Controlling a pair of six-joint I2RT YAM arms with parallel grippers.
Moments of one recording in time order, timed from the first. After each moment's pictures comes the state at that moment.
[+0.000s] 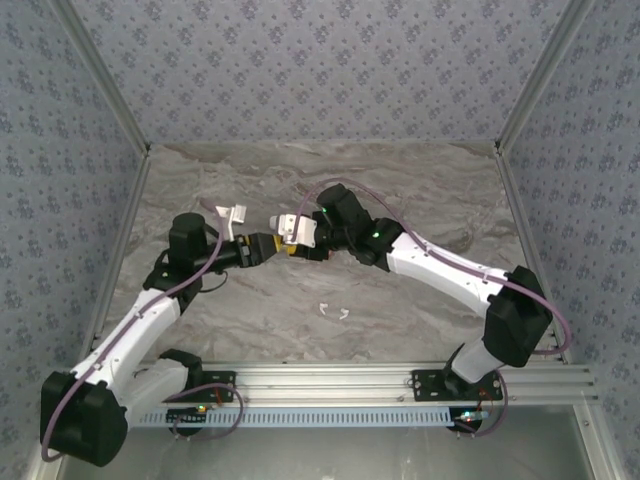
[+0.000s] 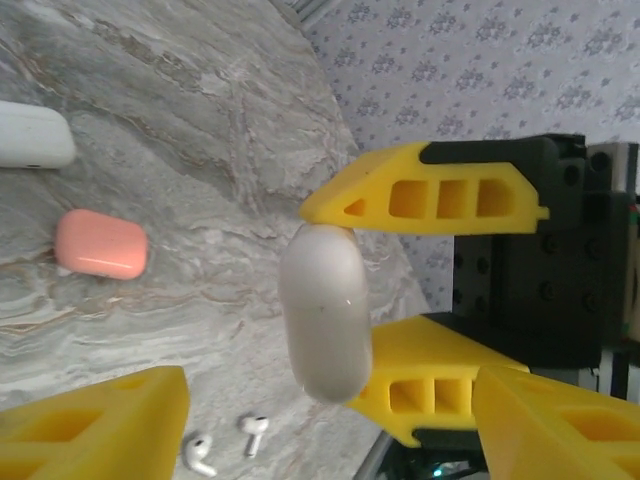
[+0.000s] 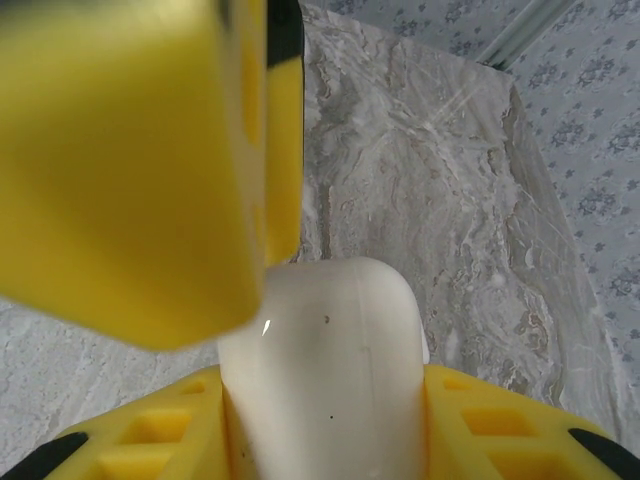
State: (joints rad) left arm -0.33 0.97 0.63 -0.03 0.77 -0.69; right arm 0.85 1.53 1.24 -0.29 -0.24 -0.71
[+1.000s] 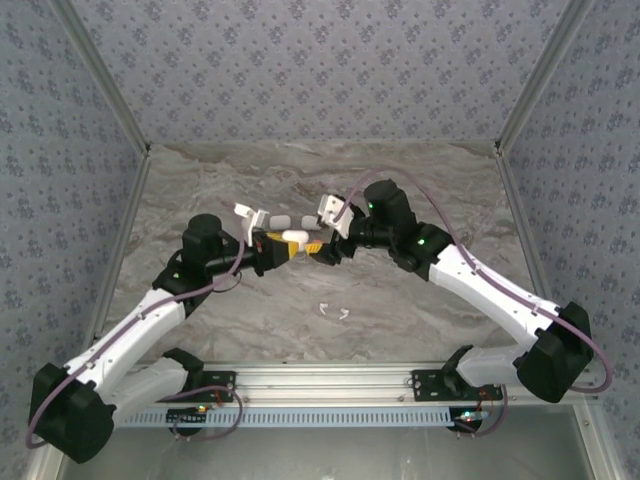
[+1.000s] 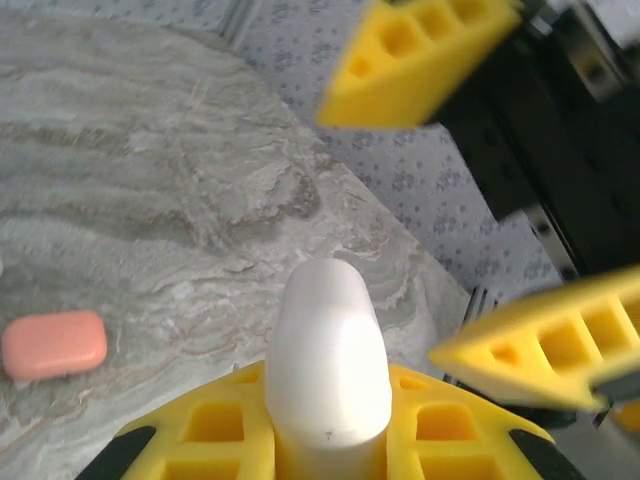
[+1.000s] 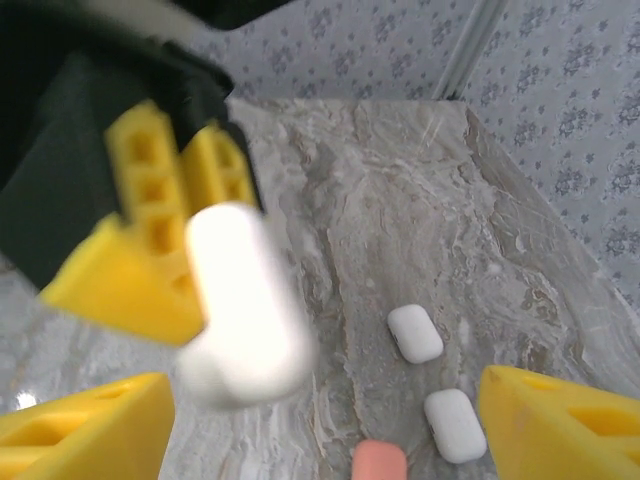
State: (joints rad) left arm -0.52 0.95 0.66 0.03 0.66 -0.40; right arm 0.72 1.28 1.11 -0.25 -0.42 -0.42
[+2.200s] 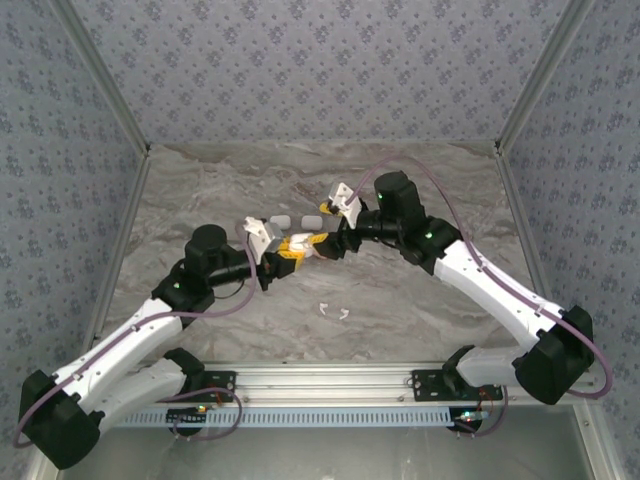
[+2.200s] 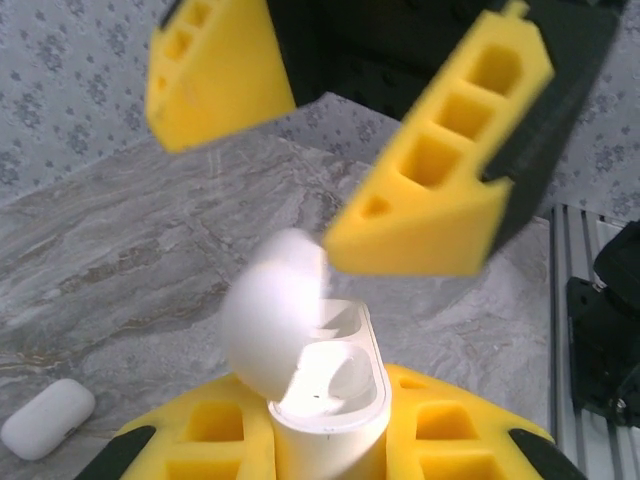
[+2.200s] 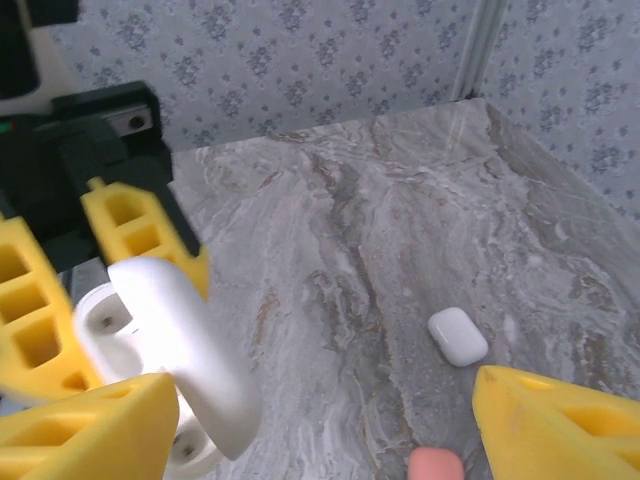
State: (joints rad) left arm -0.64 0.89 0.65 0.02 0.55 0.01; right arm 0.66 1.28 1.14 -0.27 -0.53 -0.28
